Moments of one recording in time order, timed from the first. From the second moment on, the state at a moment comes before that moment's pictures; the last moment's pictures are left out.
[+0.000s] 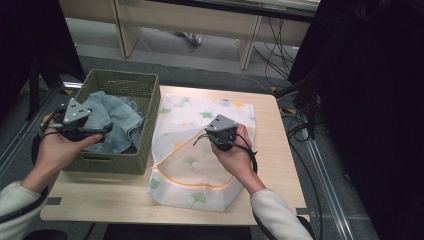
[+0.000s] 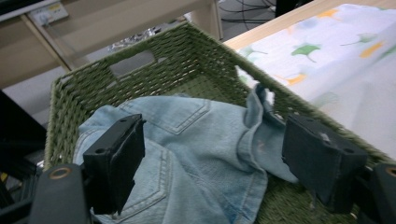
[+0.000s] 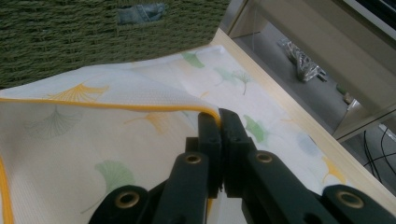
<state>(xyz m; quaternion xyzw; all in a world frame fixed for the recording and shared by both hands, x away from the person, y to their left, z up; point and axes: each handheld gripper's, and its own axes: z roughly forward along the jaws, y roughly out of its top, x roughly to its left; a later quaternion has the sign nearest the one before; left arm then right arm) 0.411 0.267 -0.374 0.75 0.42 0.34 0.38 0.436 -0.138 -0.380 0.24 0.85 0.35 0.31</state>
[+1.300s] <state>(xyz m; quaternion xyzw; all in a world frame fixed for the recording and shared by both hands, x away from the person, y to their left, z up) 0.514 0.262 -0.417 0.81 0.48 0.24 0.22 0.436 -0.140 -0.380 0.24 0.85 0.35 0.31</state>
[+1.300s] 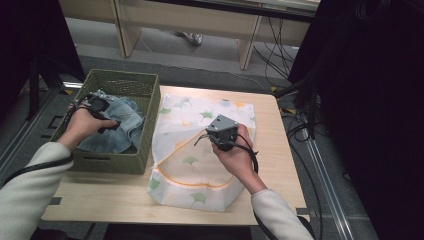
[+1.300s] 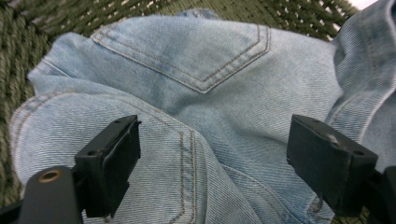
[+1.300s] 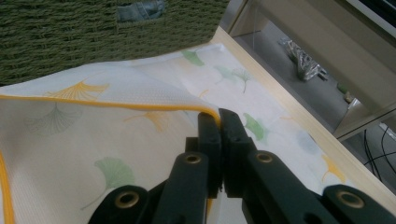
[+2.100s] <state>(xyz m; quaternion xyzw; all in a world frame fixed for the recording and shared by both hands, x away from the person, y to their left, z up) 0.508 0.270 -0.408 0.80 0.50 0.28 0.20 0.435 -0.139 -0.382 0.25 0.85 0.35 0.31</state>
